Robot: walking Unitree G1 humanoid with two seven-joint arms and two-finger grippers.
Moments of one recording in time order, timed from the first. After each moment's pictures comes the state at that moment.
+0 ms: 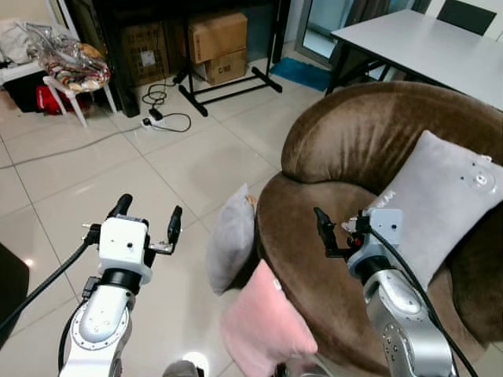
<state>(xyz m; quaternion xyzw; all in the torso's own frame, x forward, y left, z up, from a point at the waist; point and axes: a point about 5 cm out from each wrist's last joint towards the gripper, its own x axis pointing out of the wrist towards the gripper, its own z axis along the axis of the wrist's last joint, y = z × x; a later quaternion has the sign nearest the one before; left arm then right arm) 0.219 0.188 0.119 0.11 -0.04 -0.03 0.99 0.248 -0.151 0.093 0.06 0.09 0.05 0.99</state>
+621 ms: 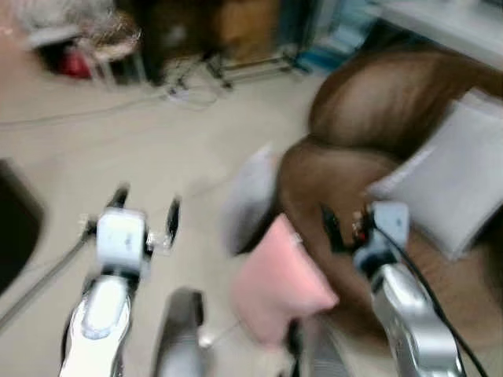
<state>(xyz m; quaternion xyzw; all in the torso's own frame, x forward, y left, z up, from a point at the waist) 0.214 0.189 0.107 0.11 -0.01 -0.02 0.99 0.251 -0.156 0.095 0.05 0.09 0.05 0.99</state>
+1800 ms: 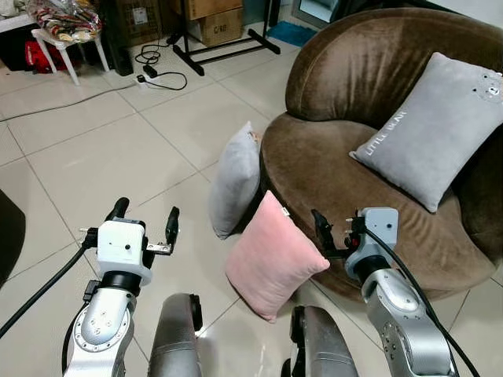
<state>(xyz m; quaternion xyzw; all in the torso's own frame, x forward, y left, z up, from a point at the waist) 0.218 0.190 0.114 0.10 -0.03 -0.02 0.99 0.250 -0.150 0.090 0.04 0.10 0.07 0.99</state>
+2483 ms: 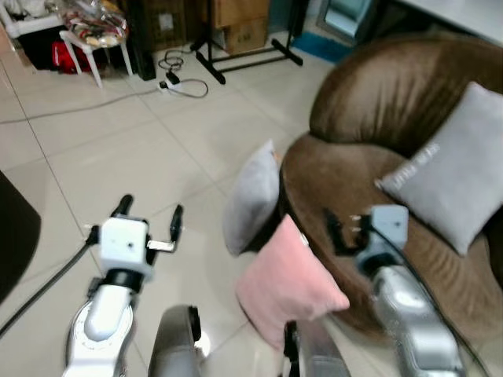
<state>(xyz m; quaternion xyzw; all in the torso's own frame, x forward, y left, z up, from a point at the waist) 0.219 0.193 0.116 0.10 -0.04 -0.02 0.99 0.255 -0.147 0.091 0.03 0.09 0.06 0.99</state>
